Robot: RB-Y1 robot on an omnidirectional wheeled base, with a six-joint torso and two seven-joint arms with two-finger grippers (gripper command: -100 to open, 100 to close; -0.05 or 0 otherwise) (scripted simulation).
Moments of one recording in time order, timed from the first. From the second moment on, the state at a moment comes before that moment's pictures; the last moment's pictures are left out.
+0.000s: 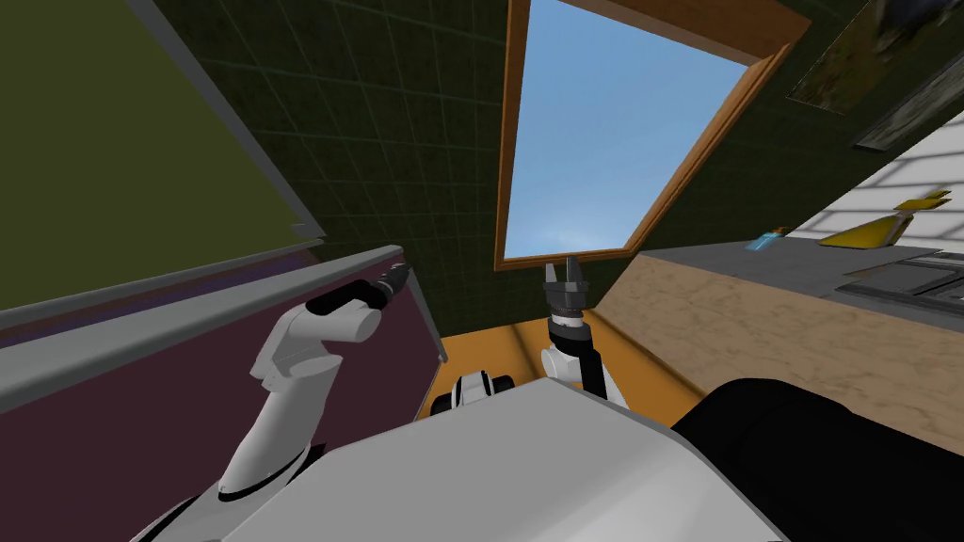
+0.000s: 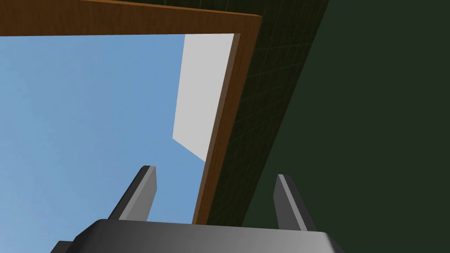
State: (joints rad) left arm -0.27 0.44 -0.02 -2.21 0.18 1.03 -0.27; right arm 0.52 0.01 -0.04 -2.35 -0.01 -0.62 -0.03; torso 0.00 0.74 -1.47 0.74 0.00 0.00
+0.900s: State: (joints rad) left arm -0.22 0.42 -0.15 -2.37 0.26 1.05 -0.31; right arm 0.52 0.01 -0.04 -2.35 -0.01 -0.62 -0.03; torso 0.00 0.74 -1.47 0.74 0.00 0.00
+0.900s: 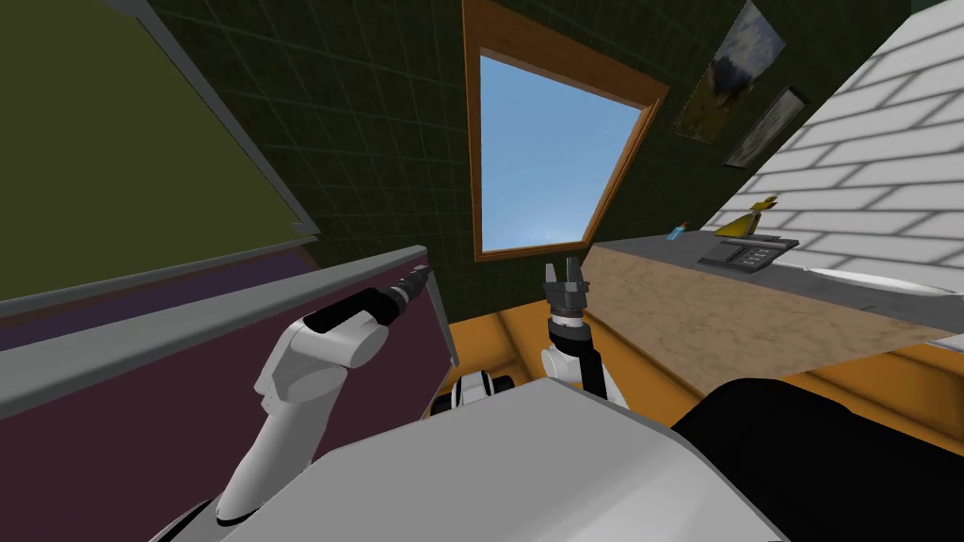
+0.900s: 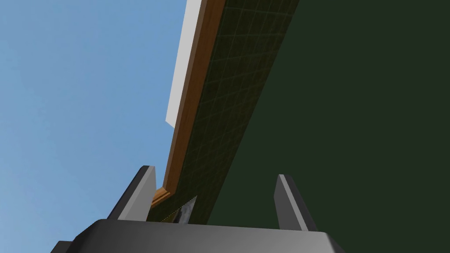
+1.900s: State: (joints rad) left arm -0.30 0.45 -0.19 -2.34 0.37 1.04 -0.34; right arm 0.52 0.01 -0.05 -2.35 -0.01 -0.62 -0.03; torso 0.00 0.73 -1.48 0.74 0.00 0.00
